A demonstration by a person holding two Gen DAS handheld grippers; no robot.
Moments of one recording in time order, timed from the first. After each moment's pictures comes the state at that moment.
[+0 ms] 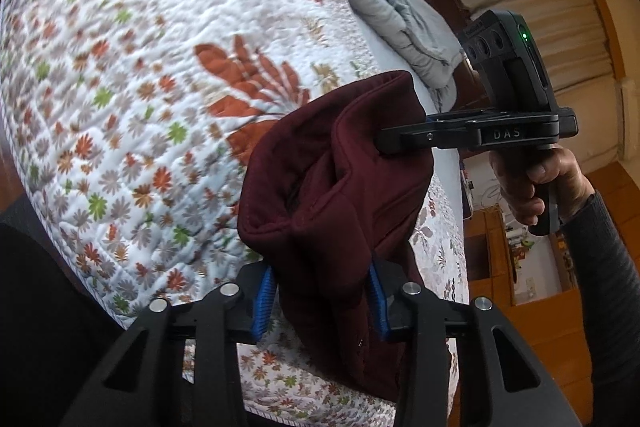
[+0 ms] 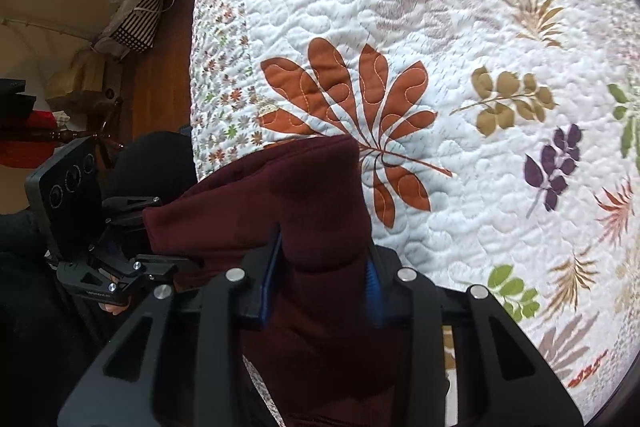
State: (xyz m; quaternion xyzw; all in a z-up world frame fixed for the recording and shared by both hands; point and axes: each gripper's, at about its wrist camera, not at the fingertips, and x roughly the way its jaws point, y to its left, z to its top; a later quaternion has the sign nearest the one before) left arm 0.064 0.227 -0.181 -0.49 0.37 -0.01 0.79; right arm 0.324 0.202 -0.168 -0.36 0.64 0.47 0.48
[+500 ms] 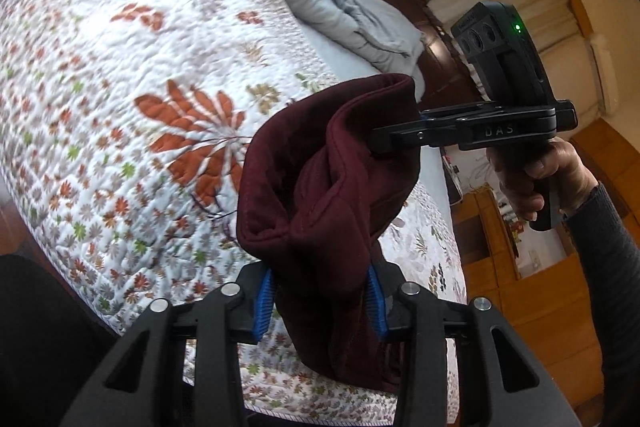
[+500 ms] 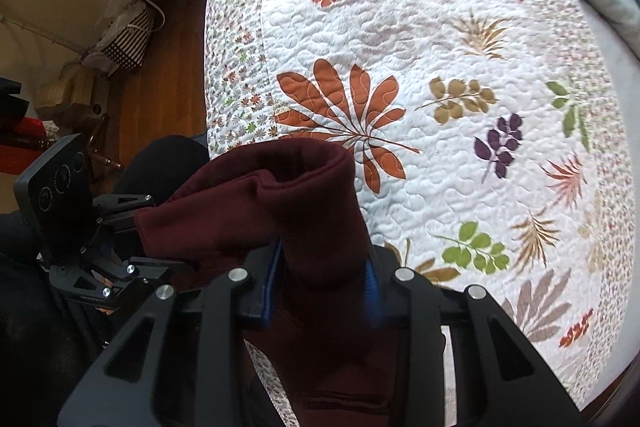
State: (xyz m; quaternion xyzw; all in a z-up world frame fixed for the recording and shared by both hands) left arm 0.064 0.196 -0.117 -0.43 0.34 -0.04 0.84; right arm 0.297 0.163 -0.093 -0.36 0.60 0.46 0.54
